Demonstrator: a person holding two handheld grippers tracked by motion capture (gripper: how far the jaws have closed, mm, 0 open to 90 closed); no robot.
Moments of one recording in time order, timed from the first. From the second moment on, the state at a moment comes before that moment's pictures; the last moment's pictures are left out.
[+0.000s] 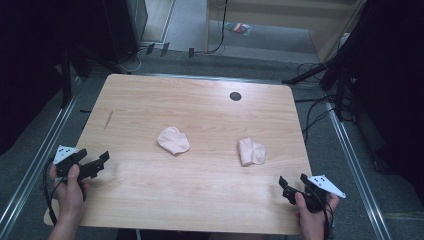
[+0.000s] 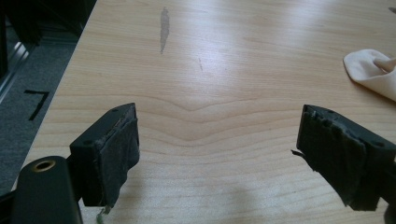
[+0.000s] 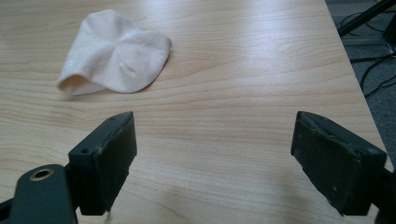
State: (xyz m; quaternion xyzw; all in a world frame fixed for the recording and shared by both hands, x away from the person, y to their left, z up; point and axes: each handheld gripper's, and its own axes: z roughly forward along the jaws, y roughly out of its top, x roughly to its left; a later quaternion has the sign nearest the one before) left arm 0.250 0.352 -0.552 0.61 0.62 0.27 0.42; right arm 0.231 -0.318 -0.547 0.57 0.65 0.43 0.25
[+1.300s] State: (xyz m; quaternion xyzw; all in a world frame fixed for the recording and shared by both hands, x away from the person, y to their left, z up) left arm 0.243 0.353 -0.552 0.60 0.61 0.28 0.43; right arm 0.268 -0.246 -0.497 0.54 0.66 0.47 0.23
